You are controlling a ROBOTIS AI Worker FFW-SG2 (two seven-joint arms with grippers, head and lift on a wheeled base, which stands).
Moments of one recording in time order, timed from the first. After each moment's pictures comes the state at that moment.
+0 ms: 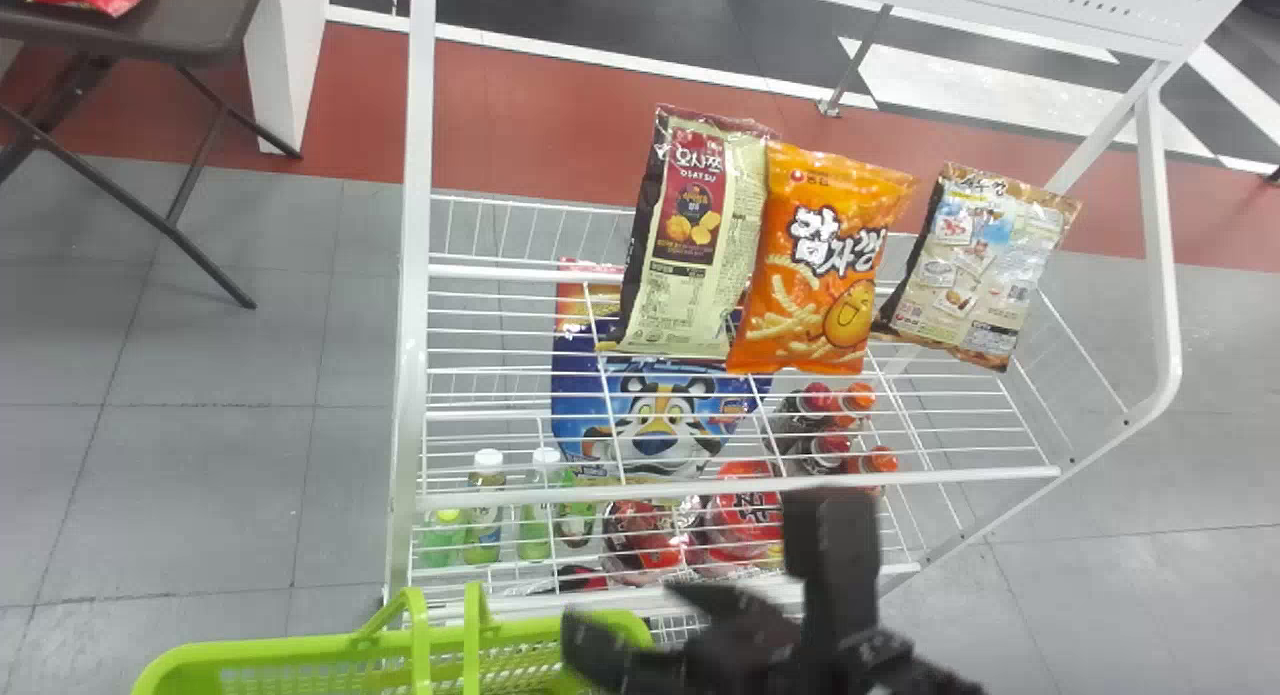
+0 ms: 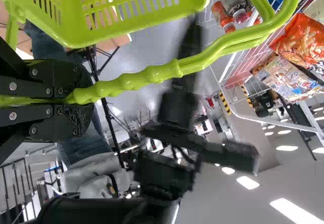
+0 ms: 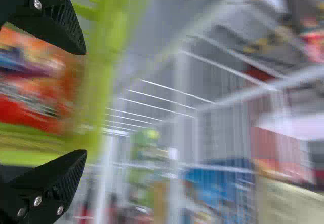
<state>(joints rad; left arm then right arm) 0.79 0.06 -0.08 -2.49 0.16 1.32 -1.16 0.75 -0.11 -0.08 -2.59 -0.26 0.97 0.17</state>
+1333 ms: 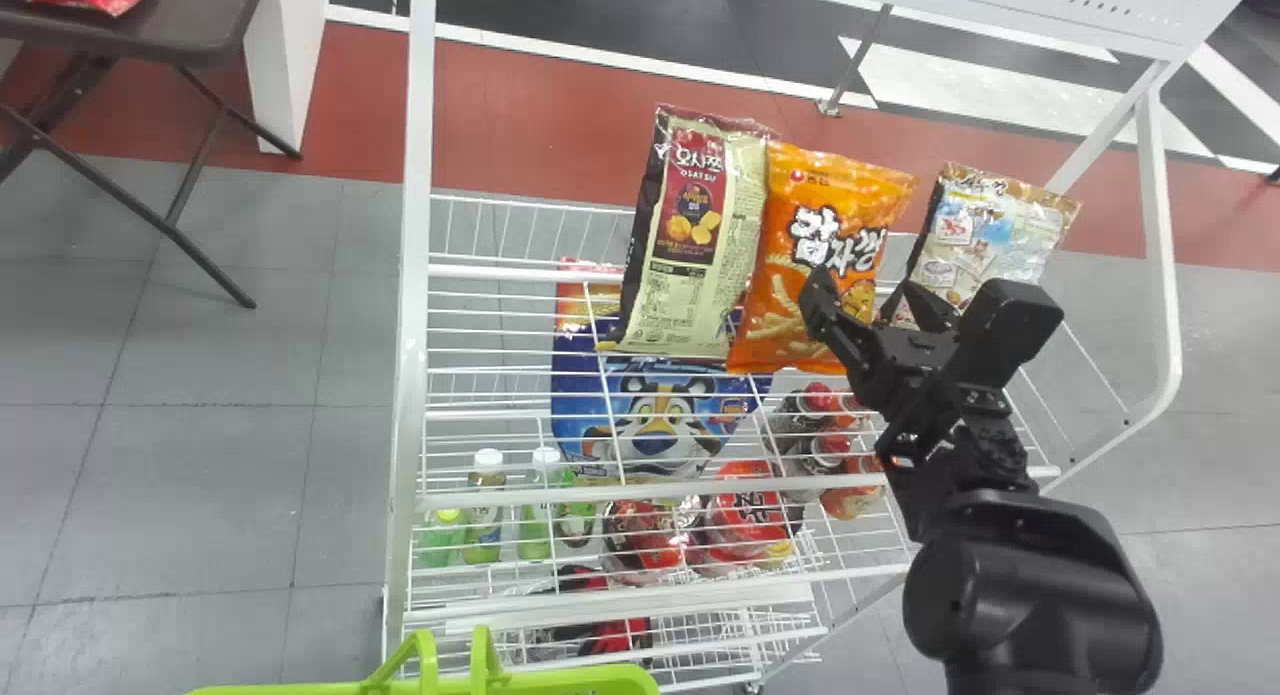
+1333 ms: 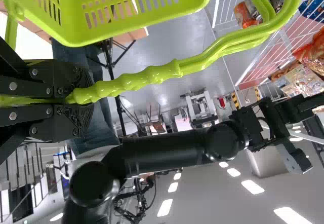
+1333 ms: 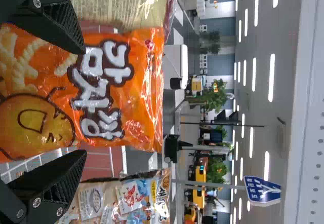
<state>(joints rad) 0.77 0.07 -0.09 -2.46 0.16 1.41 -1.17 0.18 -0.10 -0.36 -1.83 -0.12 0.28 0.14</state>
